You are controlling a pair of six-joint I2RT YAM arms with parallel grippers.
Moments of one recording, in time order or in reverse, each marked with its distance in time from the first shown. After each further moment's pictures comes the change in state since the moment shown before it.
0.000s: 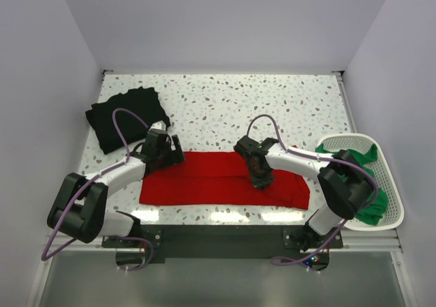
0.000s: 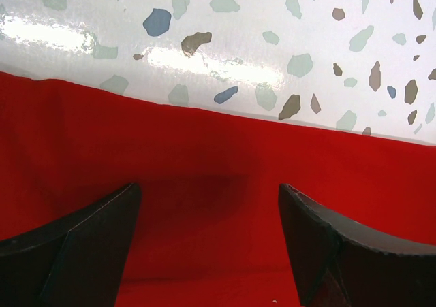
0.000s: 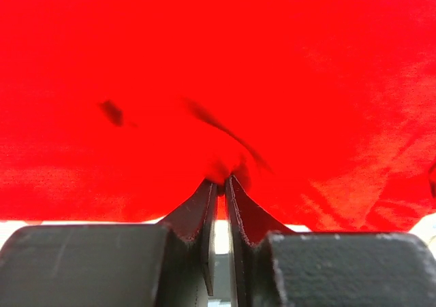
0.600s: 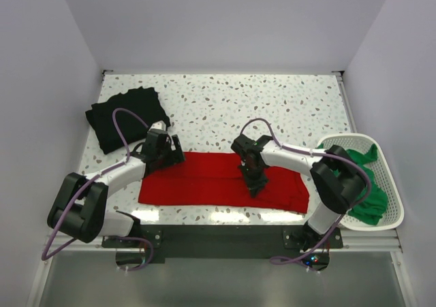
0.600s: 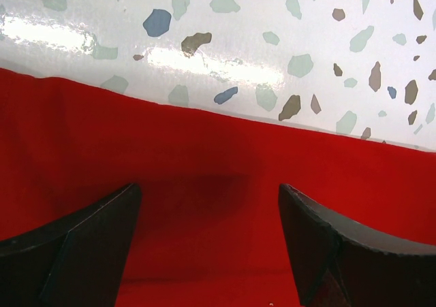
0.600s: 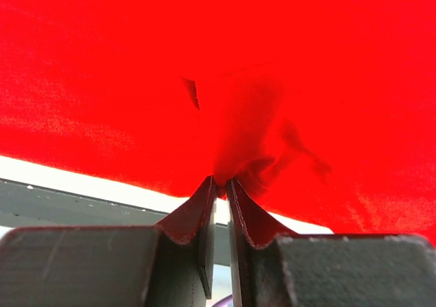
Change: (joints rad) left arm 0.000 0.003 0.001 0.000 -0.001 0.000; right arm -0.001 0.063 0.057 -0.028 -0.262 -0.087
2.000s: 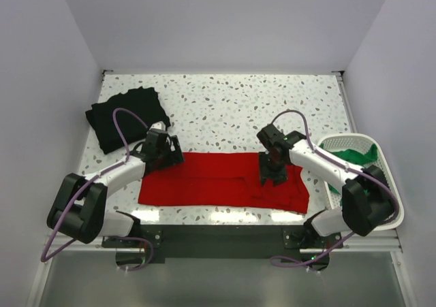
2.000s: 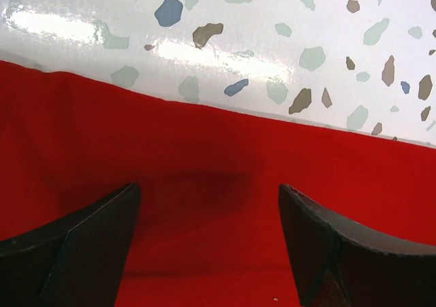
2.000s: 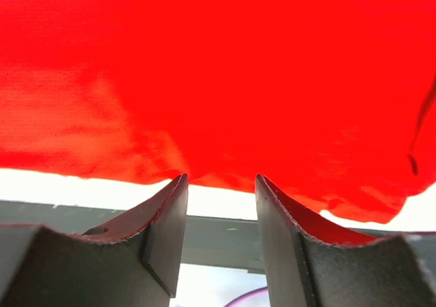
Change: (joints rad) left arm 0.000 -0.007 0.016 -0.055 -0.012 0.001; right arm -0.209 -0.240 -0.081 -0.049 0.076 0.093
